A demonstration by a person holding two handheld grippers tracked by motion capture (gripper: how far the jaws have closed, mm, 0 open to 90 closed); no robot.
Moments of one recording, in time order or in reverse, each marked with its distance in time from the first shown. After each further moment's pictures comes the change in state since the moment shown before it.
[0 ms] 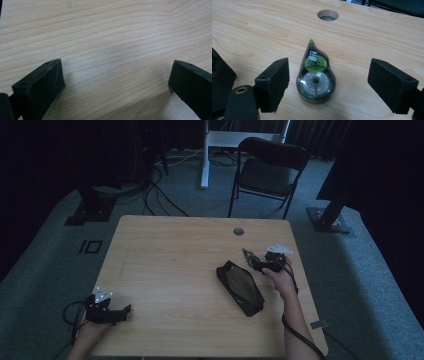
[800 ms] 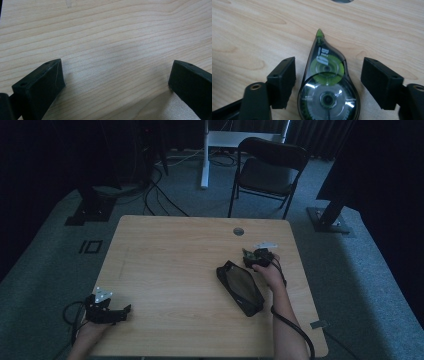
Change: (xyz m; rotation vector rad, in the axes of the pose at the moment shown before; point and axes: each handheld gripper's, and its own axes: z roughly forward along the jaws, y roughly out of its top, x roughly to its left) left arm 0.000 0.000 0.000 0.000 0.000 0.000; right arm 0.008 0.002 0.049 0.120 0.011 -0.027
